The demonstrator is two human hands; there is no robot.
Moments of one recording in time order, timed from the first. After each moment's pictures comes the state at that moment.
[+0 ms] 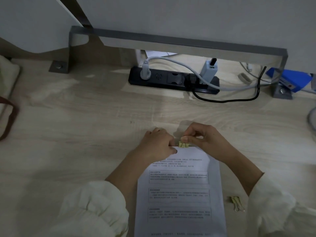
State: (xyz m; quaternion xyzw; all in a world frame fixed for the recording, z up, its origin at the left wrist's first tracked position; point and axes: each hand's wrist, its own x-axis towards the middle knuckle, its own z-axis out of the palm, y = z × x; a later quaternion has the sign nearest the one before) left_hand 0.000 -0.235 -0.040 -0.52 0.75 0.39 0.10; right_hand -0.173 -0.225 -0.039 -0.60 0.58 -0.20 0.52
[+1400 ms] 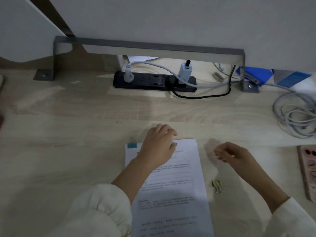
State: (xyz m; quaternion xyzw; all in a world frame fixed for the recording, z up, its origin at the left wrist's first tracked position) left_hand -0.034 -0.203 -0.047 -0.48 0.83 0.28 -0.07; right_hand -0.259 -0.132 -0.014 -0.48 0.74 -0.19 0.43
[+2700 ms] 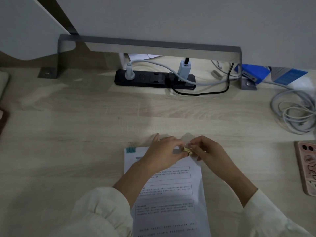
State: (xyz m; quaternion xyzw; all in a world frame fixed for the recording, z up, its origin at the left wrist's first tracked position) left_hand -0.040 -0.176 -0.029 -0.47 0.76 0.46 -0.03; right_hand -0.201 -0.135 -0.016 -0.50 0.69 -0.24 0.47
